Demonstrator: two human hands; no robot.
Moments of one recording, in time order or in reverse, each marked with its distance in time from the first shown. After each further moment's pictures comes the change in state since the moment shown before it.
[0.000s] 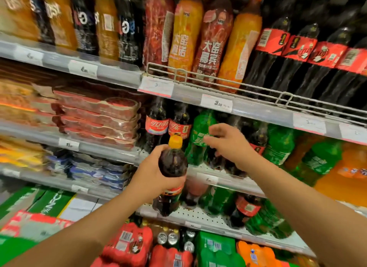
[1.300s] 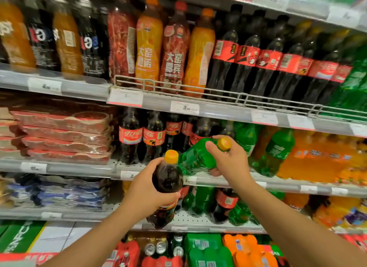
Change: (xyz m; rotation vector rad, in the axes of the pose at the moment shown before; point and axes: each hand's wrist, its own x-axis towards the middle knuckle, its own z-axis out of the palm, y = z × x) left_hand -0.013 0.017 0.027 -0.003 -0.131 0.065; right_hand -0.076 0.025 -0.021 0.218 0.430 0.032
